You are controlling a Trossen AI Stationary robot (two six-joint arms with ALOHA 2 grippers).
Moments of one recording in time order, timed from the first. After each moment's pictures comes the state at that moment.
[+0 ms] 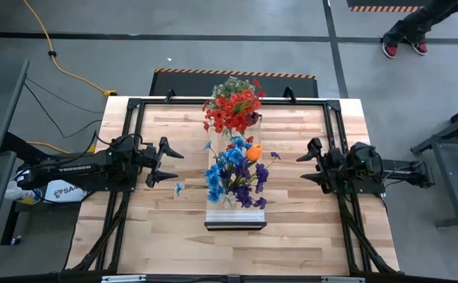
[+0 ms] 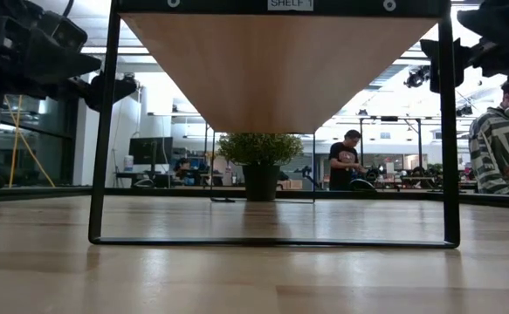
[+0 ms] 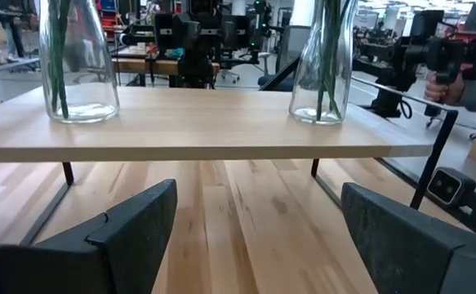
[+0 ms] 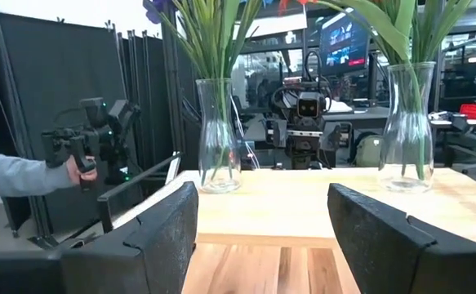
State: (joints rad) left arm 0.29 0.37 0.01 0.31 0.48 -0.02; right arm -0.09 0.01 0.02 0.19 -0.29 0.12
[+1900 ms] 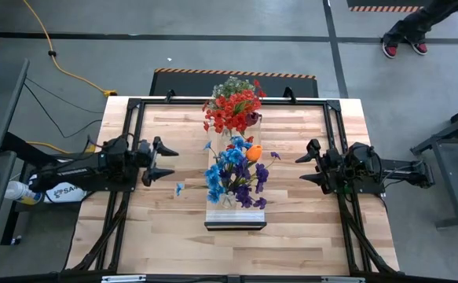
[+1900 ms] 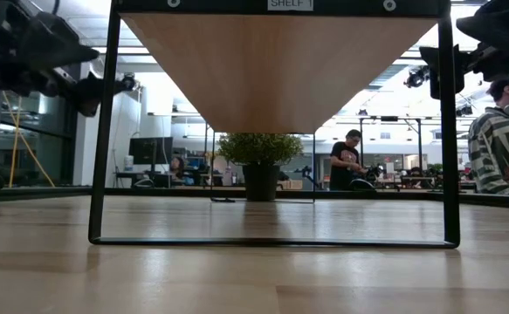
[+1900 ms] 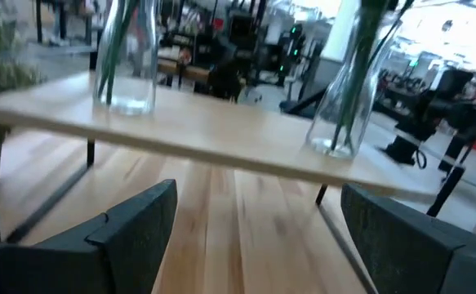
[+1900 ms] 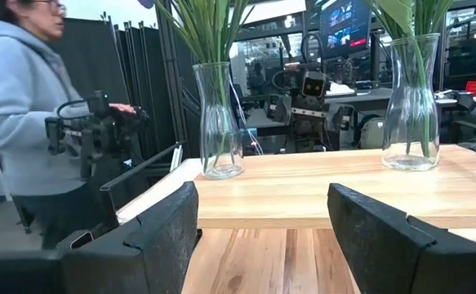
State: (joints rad) left arm 0.23 0.08 0.01 0.06 0.30 -0.21; right arm -0.09 0.01 0.02 0.15 -0.29 0.16
